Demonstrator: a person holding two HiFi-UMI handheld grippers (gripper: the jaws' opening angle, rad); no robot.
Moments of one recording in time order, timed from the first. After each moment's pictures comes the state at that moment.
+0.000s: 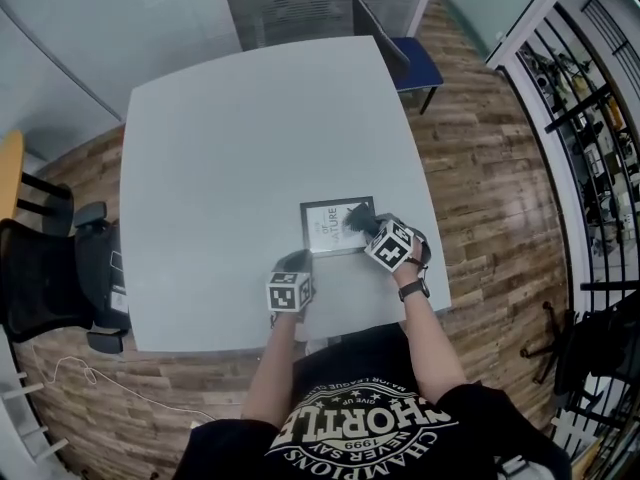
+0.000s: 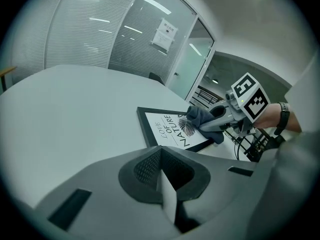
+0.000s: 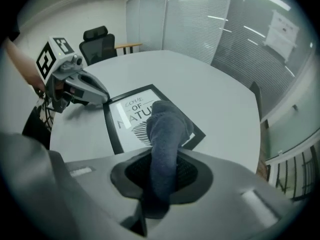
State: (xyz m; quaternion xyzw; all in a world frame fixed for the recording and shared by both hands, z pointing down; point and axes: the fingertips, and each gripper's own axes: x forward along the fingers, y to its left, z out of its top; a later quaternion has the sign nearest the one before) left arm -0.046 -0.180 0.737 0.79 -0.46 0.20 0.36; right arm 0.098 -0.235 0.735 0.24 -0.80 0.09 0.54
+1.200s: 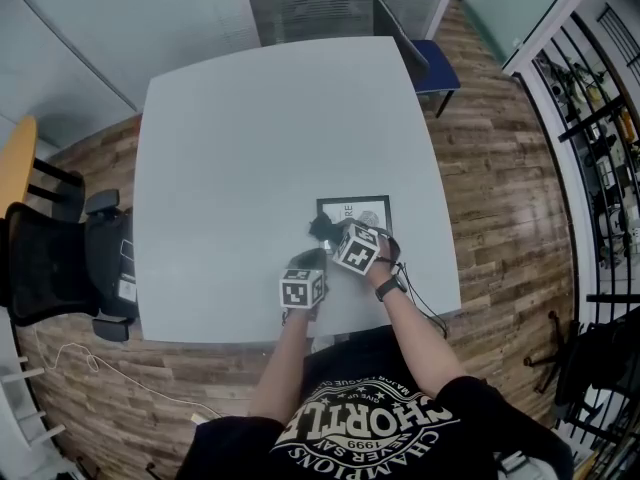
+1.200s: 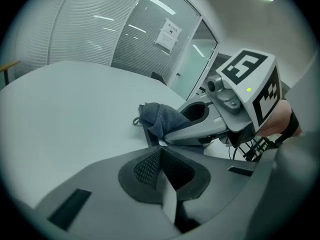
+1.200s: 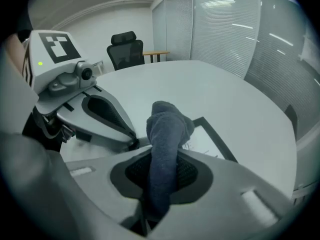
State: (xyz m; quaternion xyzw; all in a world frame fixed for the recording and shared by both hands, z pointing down) left arm -0.050 -0.173 0.740 0.78 -0.46 0.19 0.38; right arm -0.047 -0.207 0.733 0.12 -0.86 0.06 0.49
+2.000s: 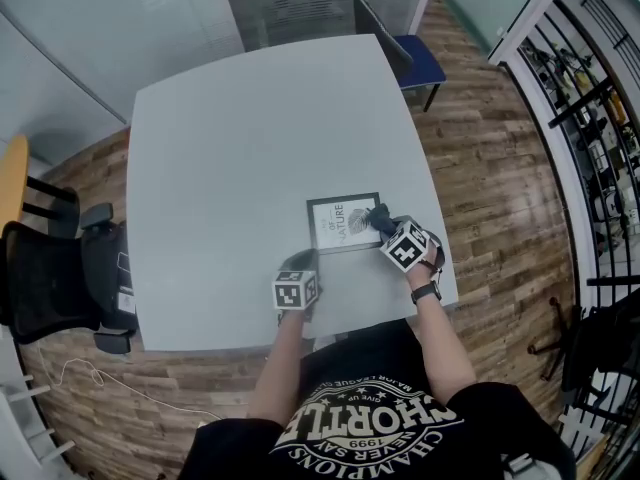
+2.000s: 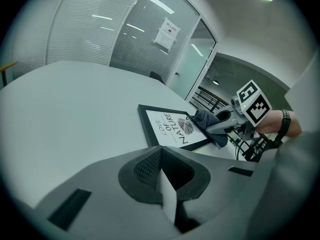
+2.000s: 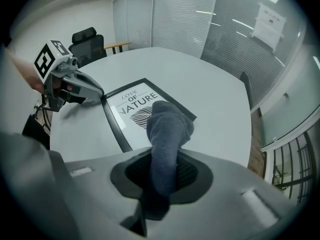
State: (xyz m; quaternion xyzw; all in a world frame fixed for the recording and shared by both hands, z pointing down) left arm -0.047 -0.173 0.738 0.79 -0.45 0.19 0.37; right arm 0.129 -0.222 0.733 0.29 -0.78 0.13 0.54
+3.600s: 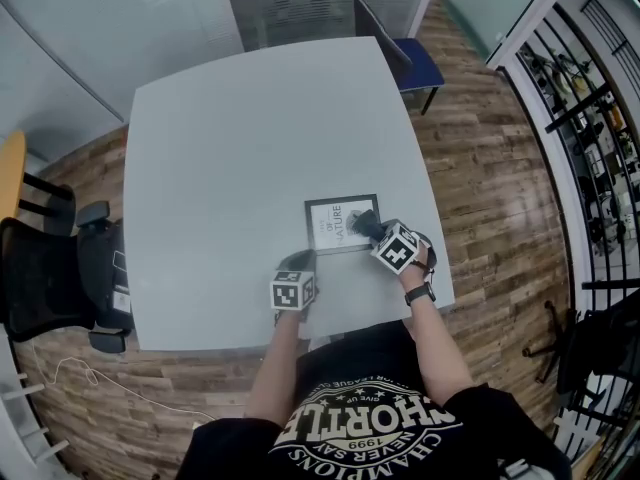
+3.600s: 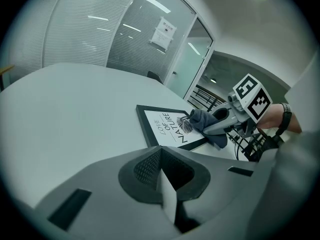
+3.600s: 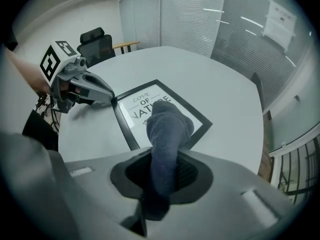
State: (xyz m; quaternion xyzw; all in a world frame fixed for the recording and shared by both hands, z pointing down) left arm -0.047 -0.172 0.738 0.80 -0.44 0.20 0.36; right arm 0.104 -0.211 0.737 0.24 -0.79 0.13 0.55
